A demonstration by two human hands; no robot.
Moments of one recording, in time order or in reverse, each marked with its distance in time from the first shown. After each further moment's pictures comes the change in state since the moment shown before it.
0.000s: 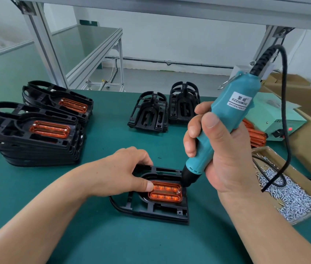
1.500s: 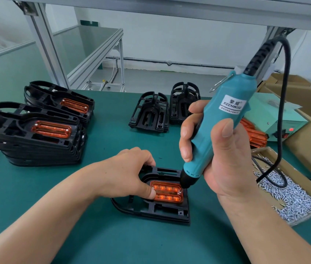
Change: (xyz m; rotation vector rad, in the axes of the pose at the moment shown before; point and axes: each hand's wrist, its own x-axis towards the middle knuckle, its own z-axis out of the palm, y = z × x) left_hand 0.000 0.015 0.002 0.051 -0.013 -0.054; right_hand -0.002 0.000 0.010 0.012 -0.139 -0.082
